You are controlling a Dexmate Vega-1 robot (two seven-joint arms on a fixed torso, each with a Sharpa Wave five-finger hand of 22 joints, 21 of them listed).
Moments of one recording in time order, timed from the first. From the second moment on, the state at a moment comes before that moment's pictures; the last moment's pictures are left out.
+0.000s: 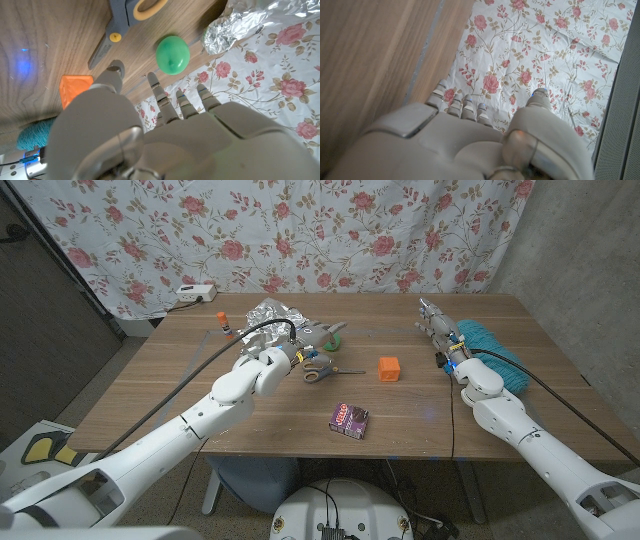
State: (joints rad) left arm 0.78 0.67 0.68 -1.87 0.97 0.18 -0.18; left_hand 0.87 0.00 0.52 -0.17 0.18 -0.16 -0.12 0.21 0.18 0.58 -0.22 0.32 0.38 0.12 -0.08 0.19 0.18 0.06 0.15 0.19 0.17; right arm -0.87 -0.56 -0.36 -1.34 0.60 0.33 -0.01; right_hand 0.57 0.12 -0.05 -0.14 0.18 -0.07 0.02 0.19 0.19 0.00 0.11 0.20 0.20 -0.08 0.10 0.20 0.21 0.09 0.21 0.19 0.17
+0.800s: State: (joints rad) left arm 0.79 0.68 0.69 -1.87 0.97 0.17 -0.18; left_hand 0.87 -0.01 0.52 -0.17 0.18 -0.16 -0.12 0.20 0.18 0.58 -0.22 0.33 0.39 0.12 -0.08 0.19 0.18 0.07 0.15 0.19 0.17; right arm -0.88 -0.57 -0.35 -1.35 0.60 0.33 -0.01; right_hand 0.58 0.12 -0.04 -0.14 0.18 -0.07 0.02 0.19 0.19 0.01 0.10 0.20 0.20 -0.09 0.09 0.20 0.21 0.09 0.21 0.19 0.17
